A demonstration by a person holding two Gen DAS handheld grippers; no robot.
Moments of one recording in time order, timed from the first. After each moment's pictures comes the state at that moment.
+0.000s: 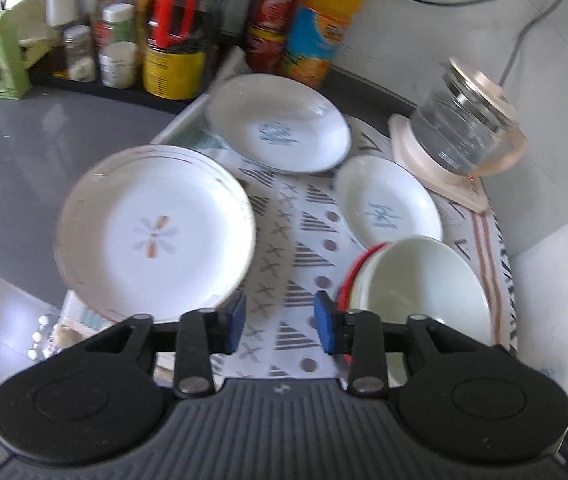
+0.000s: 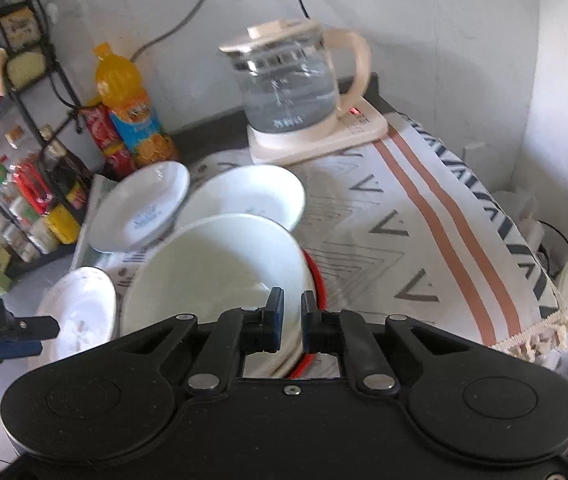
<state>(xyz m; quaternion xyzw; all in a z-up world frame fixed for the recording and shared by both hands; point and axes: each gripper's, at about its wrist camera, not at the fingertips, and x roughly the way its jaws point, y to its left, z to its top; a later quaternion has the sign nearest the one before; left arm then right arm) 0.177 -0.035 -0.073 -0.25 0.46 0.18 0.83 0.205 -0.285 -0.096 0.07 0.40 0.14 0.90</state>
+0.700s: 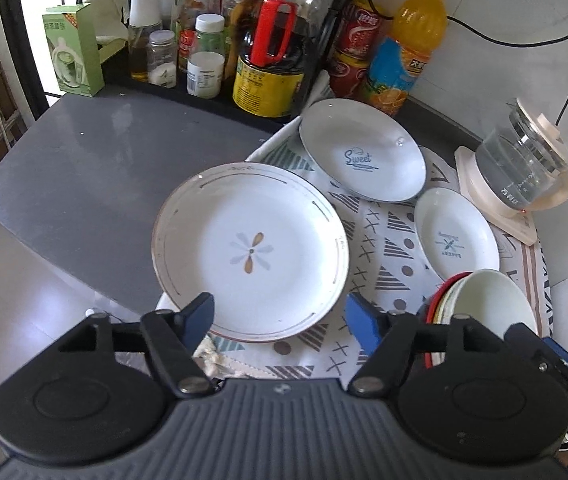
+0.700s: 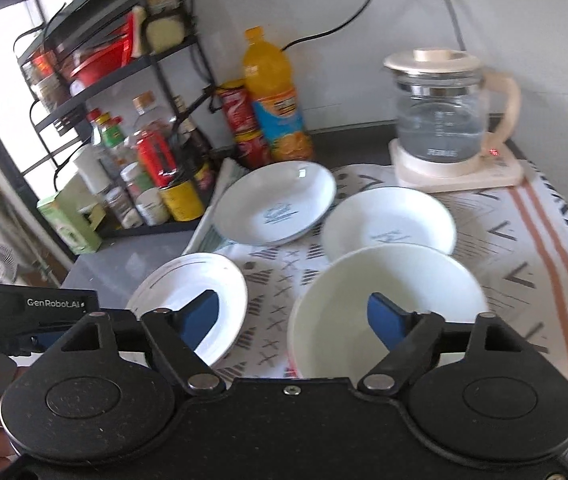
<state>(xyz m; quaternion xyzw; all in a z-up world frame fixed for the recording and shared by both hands) 0.144 0.018 -0.065 -0.25 0.46 0.25 0.82 0.193 -0.197 -0.061 0.03 0.38 0.29 0.88</state>
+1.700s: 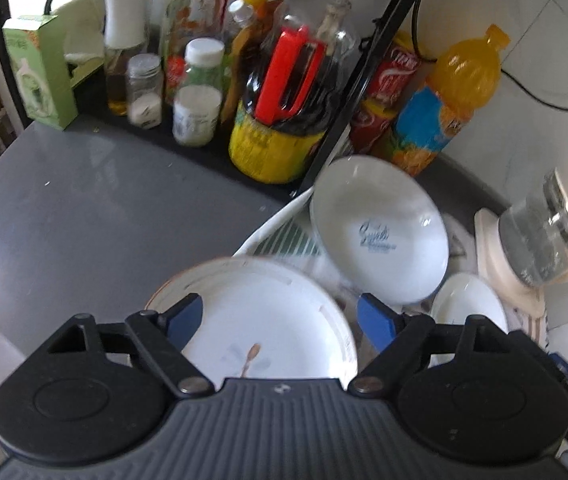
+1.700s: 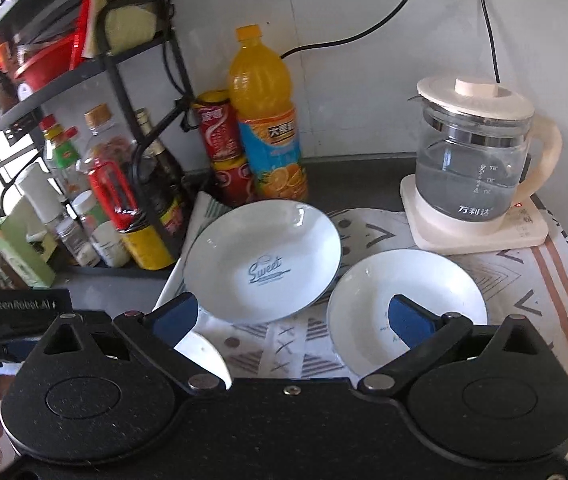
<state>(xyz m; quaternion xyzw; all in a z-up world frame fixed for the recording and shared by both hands) 0.237 0.107 -0.077 -0.29 0.44 0.24 0.81 0.281 -0.113 -0.063 -0.01 0.38 0.24 0.89</state>
